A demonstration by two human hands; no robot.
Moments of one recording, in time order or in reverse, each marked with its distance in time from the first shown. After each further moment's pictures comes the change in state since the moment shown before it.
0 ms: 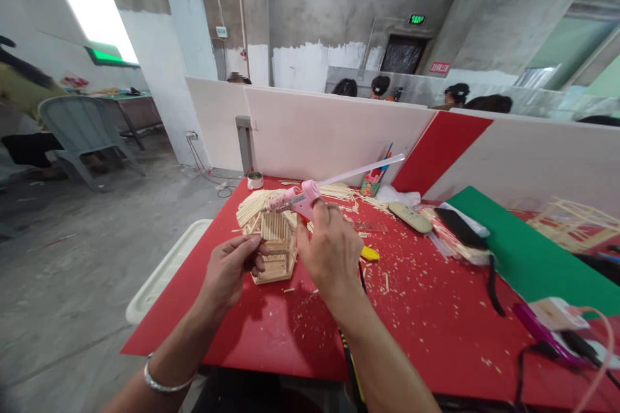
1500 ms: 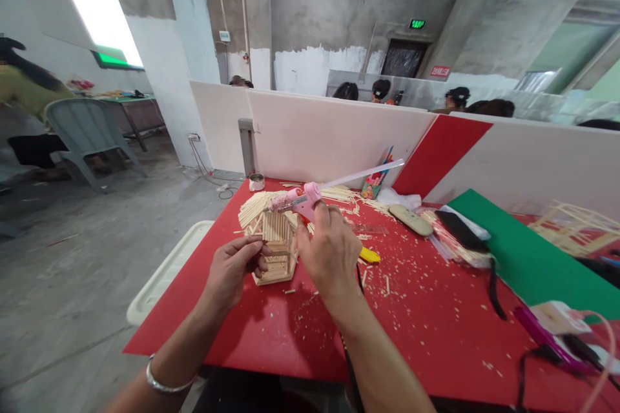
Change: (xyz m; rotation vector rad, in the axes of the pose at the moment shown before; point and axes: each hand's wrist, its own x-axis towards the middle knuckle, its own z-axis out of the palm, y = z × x) left_hand -0.001 -0.001 -0.001 -0.007 0.031 0.014; right_hand -0.002 -0.001 0.006 -0.003 0.043 0.022
